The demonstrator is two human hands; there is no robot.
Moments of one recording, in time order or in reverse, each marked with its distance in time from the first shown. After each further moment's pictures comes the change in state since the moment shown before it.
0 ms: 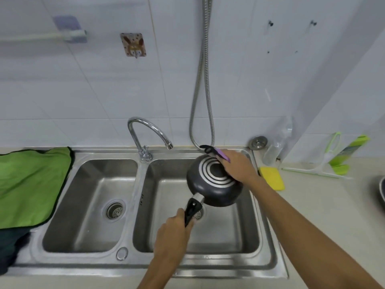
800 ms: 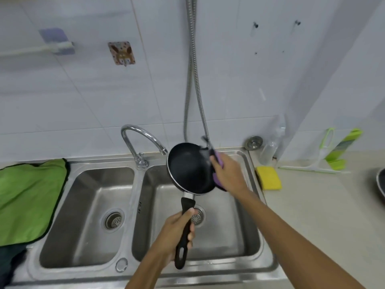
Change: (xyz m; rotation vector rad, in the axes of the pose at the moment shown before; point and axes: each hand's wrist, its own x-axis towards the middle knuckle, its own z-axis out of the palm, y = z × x) left_hand 0.017 0.007 -0.020 -1.135 -0.427 -0.310; right_hand -0.033 -0.033 0.016 0.425 0.280 0.045
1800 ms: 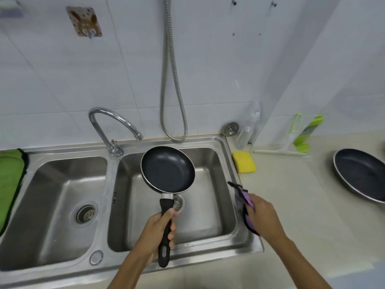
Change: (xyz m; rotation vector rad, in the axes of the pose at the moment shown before) left_hand 0.010 -0.052 -0.005 -0.068 -0.020 0.003; right_hand -0.161 0.138 -0.079 -0.391 -0.051 0.317
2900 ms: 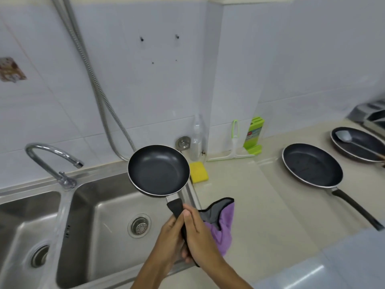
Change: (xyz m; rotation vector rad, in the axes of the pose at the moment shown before) left_hand -0.006 -0.021 0.193 0.146 -0.195 0.143; right_hand -0.075 -0.056 -0.040 0.820 -0.157 0.148
